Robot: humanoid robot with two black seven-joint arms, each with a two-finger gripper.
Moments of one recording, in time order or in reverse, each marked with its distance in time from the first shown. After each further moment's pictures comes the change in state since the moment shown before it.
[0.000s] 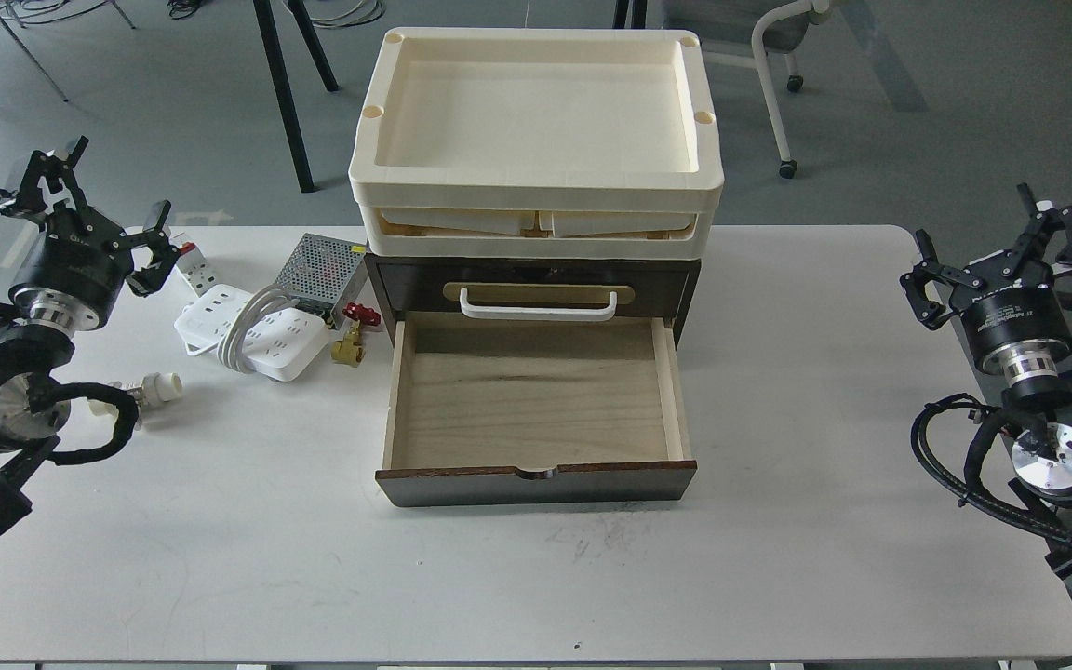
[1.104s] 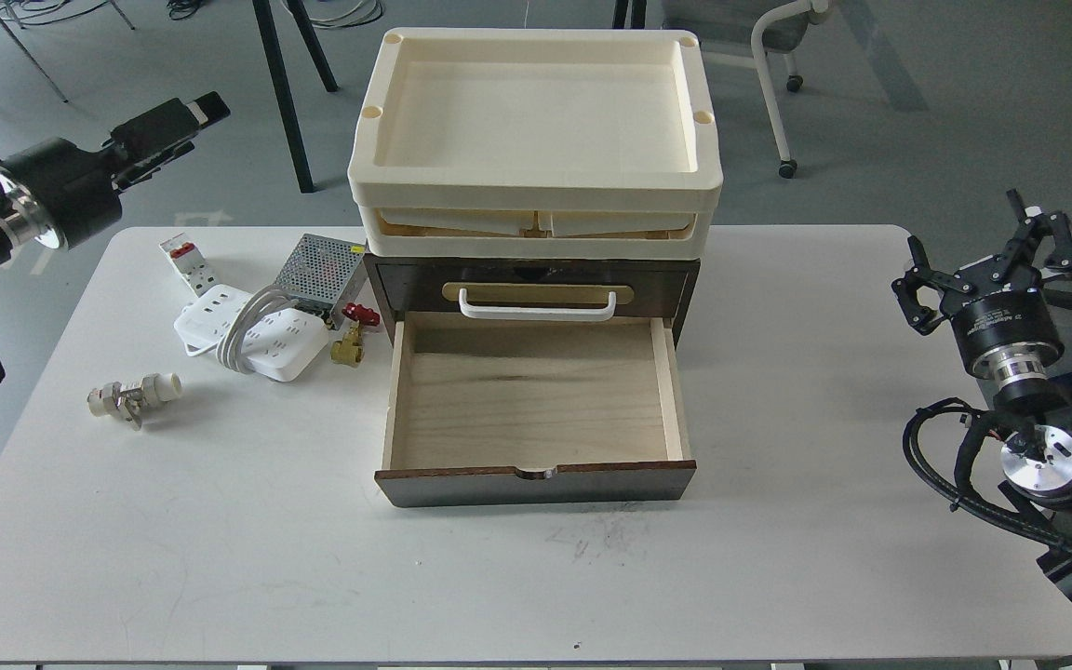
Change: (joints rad) left arm -0.182 0.277 0.034 -0.311 1.543 0.285 0.000; right arm -0.002 0.010 -0.015 0.012 0.000 -0.011 0.008
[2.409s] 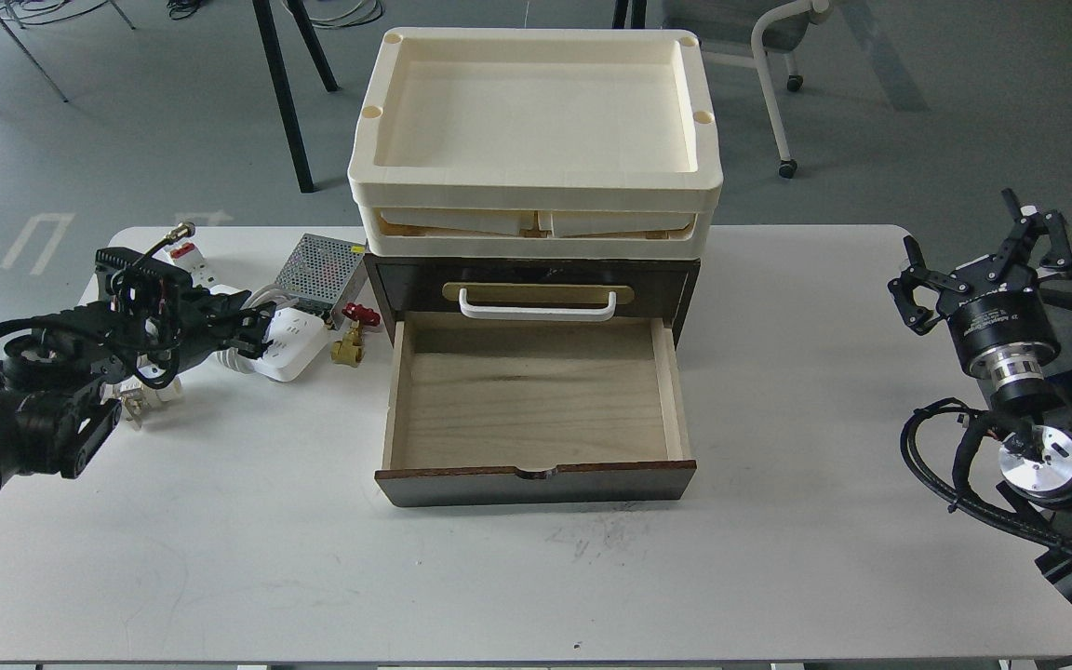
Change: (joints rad) left arm 0.000 -0.462 0.383 0.715 0.368 0.250 0.000; right arm 0.000 0.001 -0.002 0.005 -0.008 0.003 0.000
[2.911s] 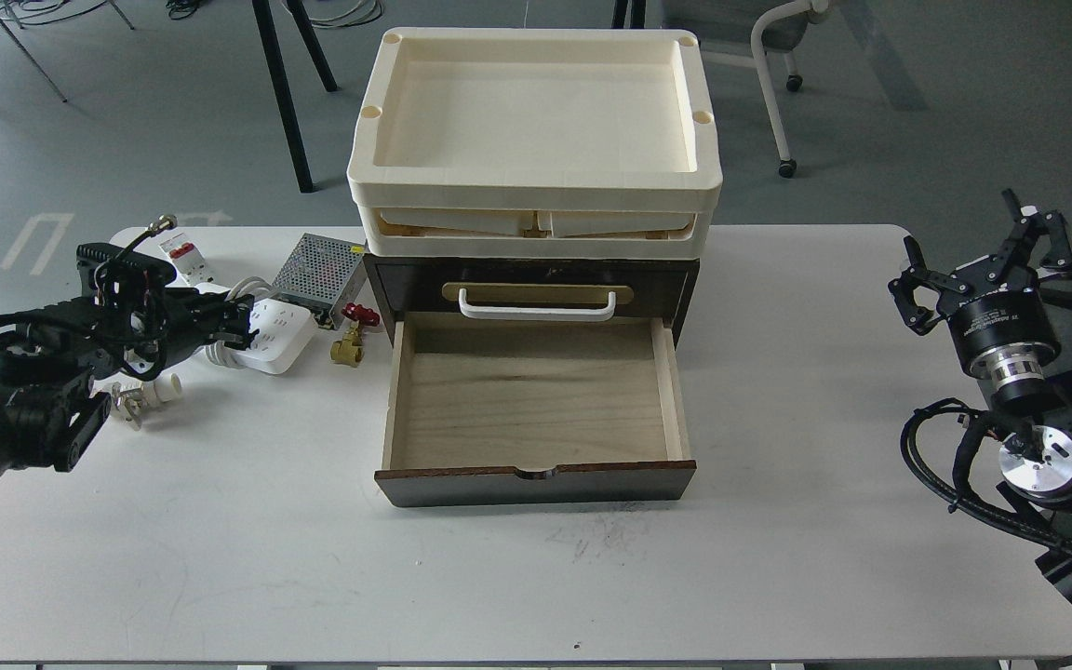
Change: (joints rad) left arm -0.029 0.009 -0.005 0.029 -0.078 -0.059 0.000; right arm 0.000 0.000 0.000 -0.001 -0.001 0.000 0.000
